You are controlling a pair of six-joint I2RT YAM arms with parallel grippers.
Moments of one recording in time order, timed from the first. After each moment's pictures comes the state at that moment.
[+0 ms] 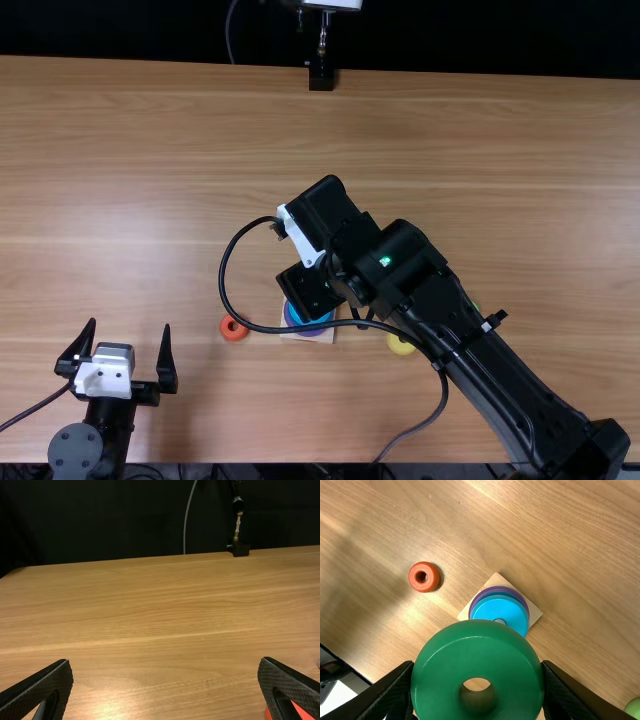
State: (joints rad) left arm -0.05 0.01 0.05 -0.15 0.00 0.02; right arm 0.69 1.77 1.77 -1.19 -0.09 0.06
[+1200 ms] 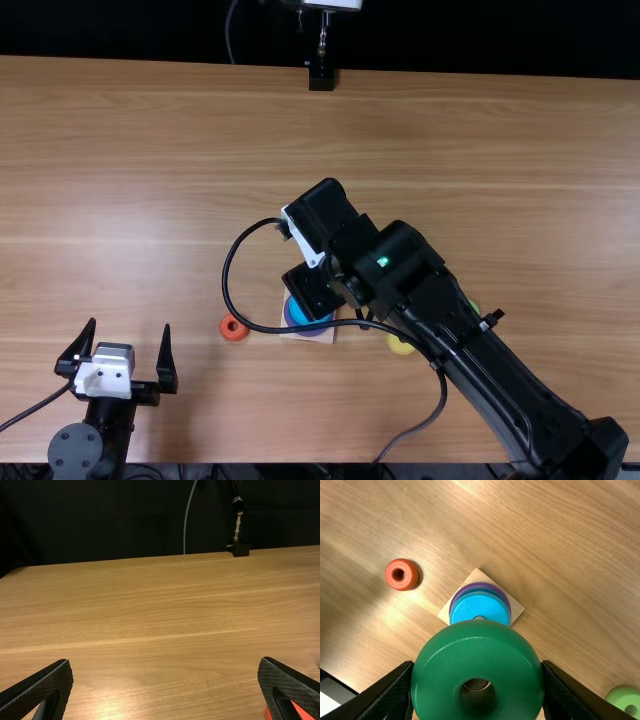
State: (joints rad) left arm -0.05 0.01 0.05 -0.15 0.00 0.02; right arm 0.69 1.77 1.75 -1.19 -0.02 0.06
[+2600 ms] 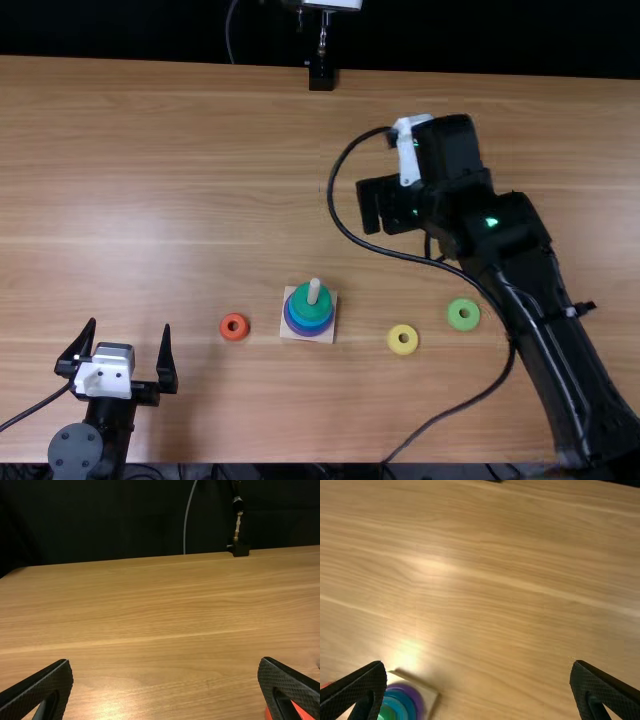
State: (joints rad) left arm -0.05 0.01 0.05 -0.15 0.00 0.02; right arm 0.34 1.68 1.67 -0.87 -0.01 0.06
